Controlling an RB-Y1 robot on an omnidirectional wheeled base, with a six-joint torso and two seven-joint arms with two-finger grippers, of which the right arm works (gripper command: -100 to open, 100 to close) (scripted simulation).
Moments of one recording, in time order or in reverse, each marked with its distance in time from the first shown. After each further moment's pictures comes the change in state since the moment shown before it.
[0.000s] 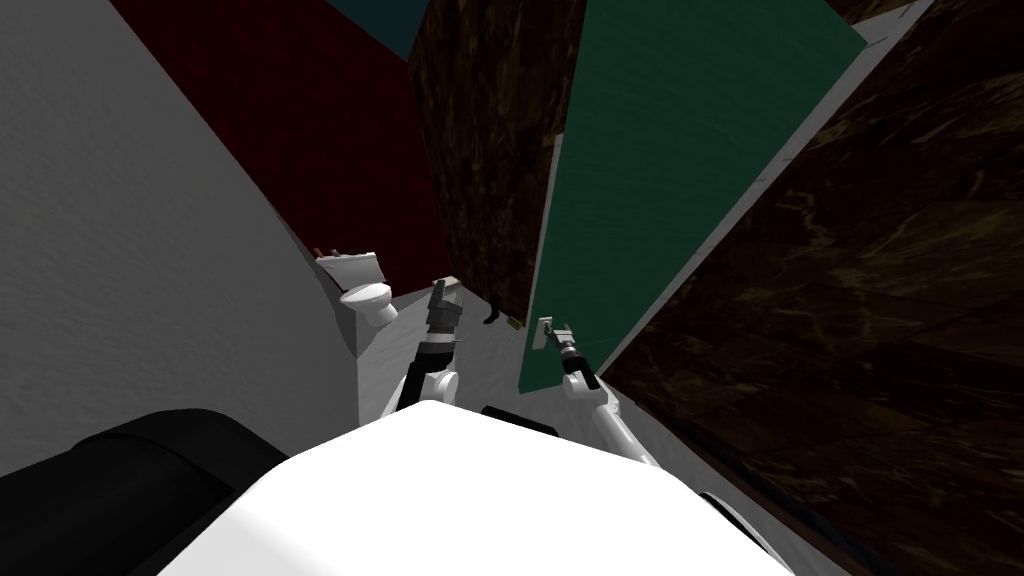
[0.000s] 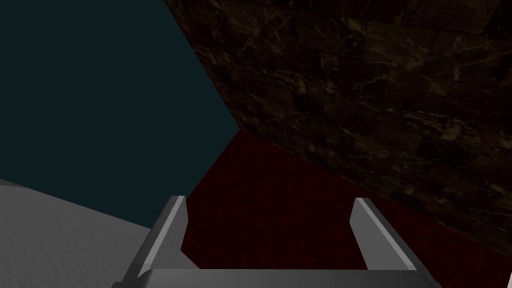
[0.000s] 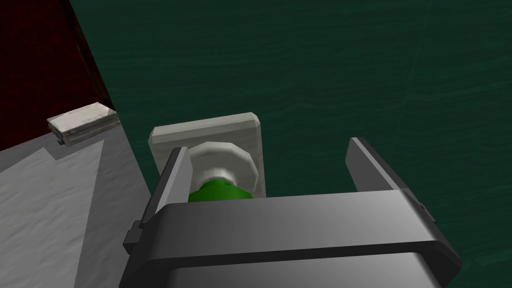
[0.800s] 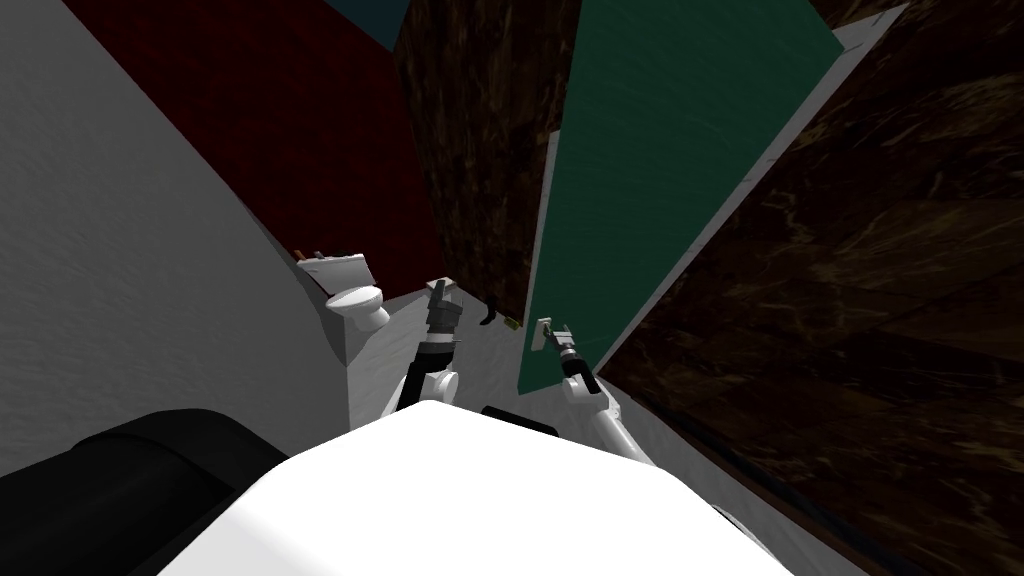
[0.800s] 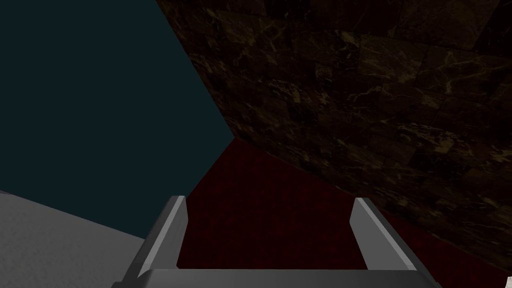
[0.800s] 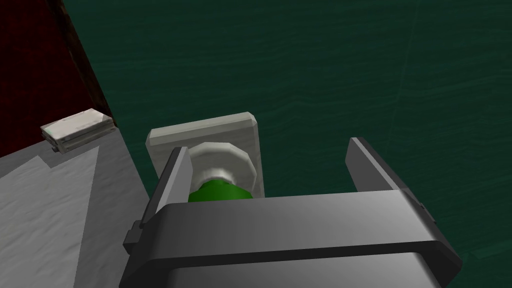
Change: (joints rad) arm 0.039 -0.003 0.013 -0.050 0.003 -0.004 -0.004
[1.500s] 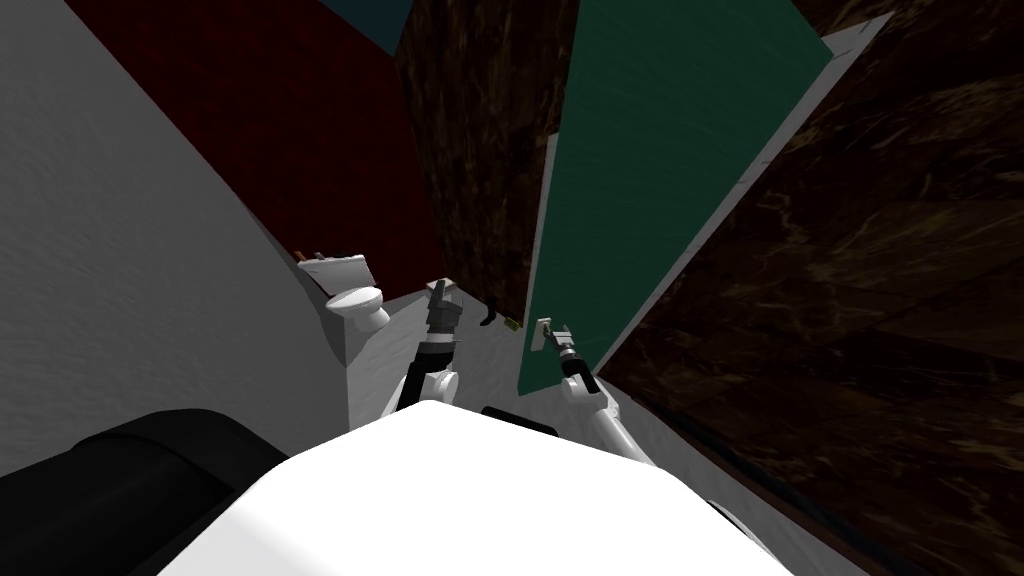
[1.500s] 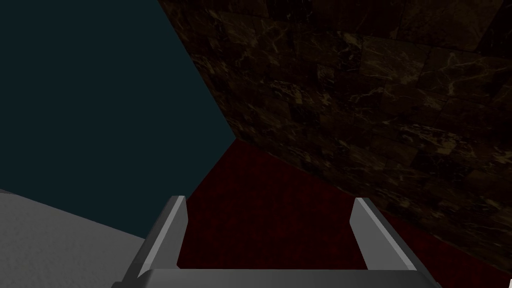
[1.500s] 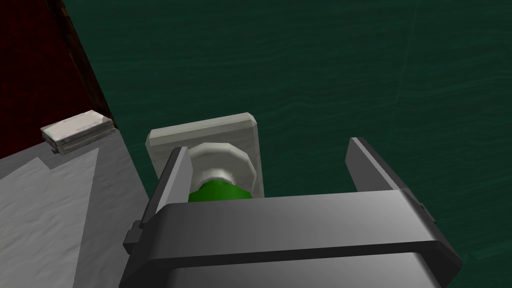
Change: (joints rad) arm -0.012 0.005 0.003 0.027 0.001 -0.015 -0.002
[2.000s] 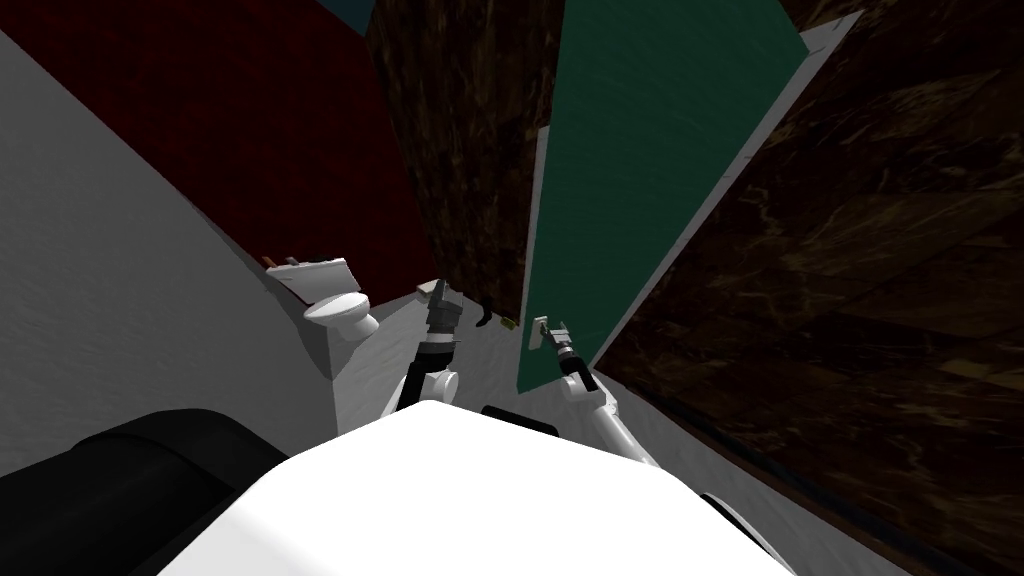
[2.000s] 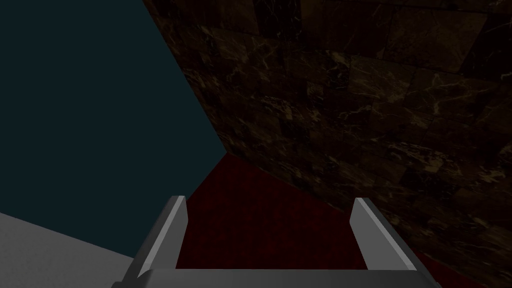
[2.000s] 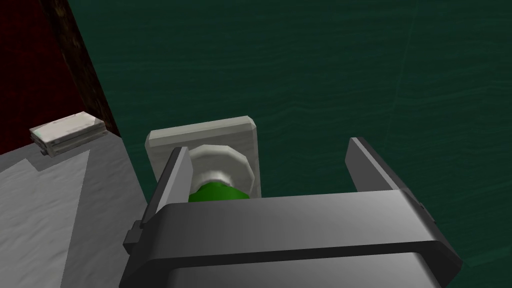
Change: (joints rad) arm -0.020 -0.016 0.038 -0.009 0.017 -0.015 0.003
